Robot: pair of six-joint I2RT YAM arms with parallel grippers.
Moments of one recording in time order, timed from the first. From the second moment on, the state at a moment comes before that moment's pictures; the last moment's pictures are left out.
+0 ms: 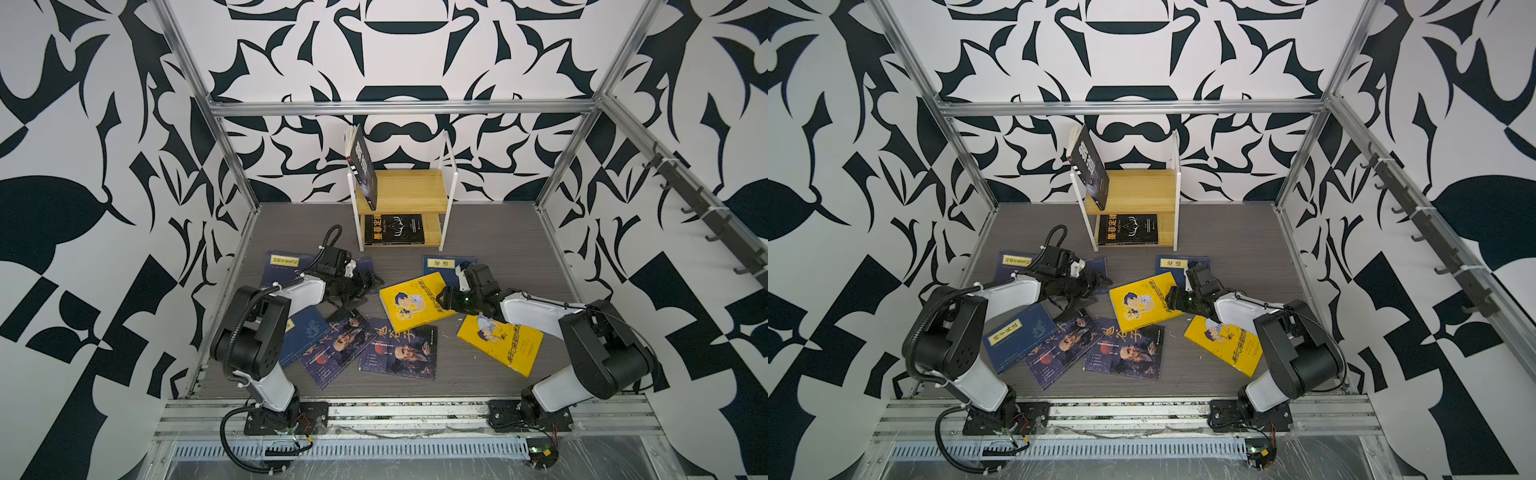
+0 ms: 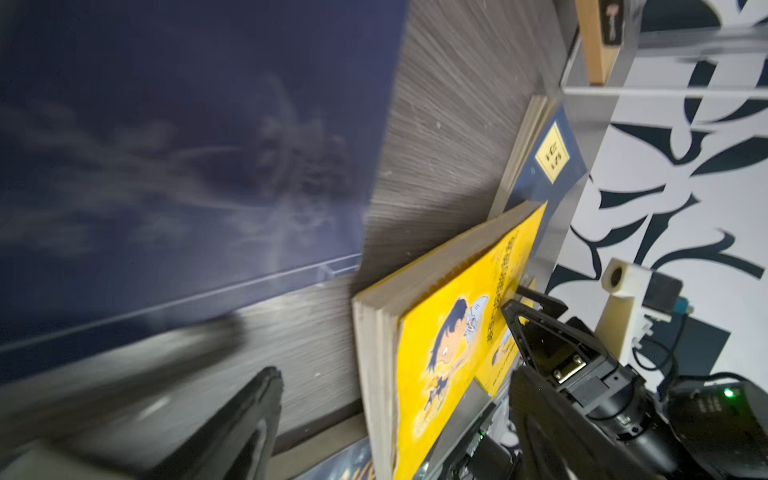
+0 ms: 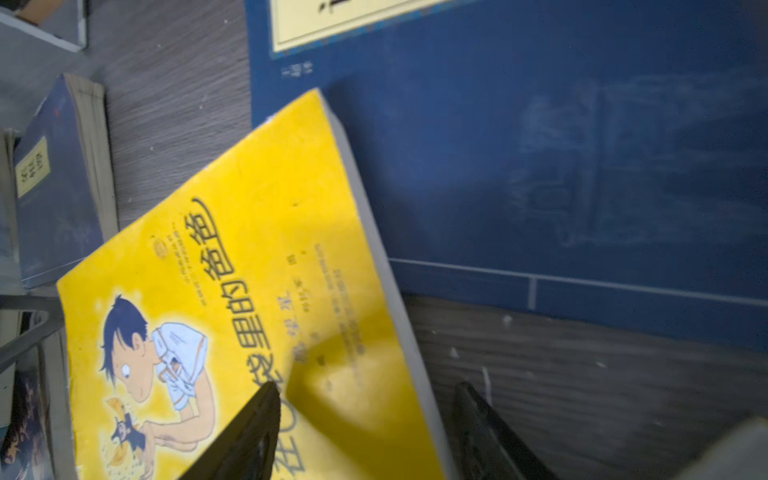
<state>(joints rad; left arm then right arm) -0.38 1.69 0.89 -0.16 0.62 -0.89 0.41 1.54 0.66 -0.05 -0.22 0.59</state>
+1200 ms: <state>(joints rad) -0.39 1.70 0.93 -0.16 0.66 -0.88 0.54 1.57 0.68 0.01 -0.17 0.66</state>
